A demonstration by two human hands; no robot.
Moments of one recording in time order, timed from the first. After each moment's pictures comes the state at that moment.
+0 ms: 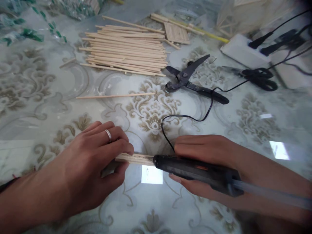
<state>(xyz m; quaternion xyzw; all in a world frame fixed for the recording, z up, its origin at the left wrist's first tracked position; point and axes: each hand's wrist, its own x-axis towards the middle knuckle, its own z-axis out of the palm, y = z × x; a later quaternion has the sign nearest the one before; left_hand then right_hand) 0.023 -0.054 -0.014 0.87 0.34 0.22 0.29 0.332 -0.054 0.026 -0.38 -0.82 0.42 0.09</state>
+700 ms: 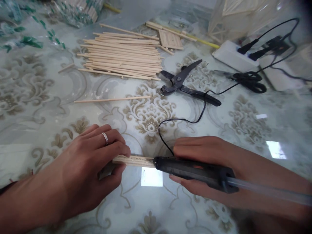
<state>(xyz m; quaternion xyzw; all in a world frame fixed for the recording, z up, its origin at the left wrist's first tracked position) 0.023 -0.055 -0.013 0.87 0.36 0.22 0.27 0.340 -0.055 0.028 -0.40 -0.82 0.41 0.08</state>
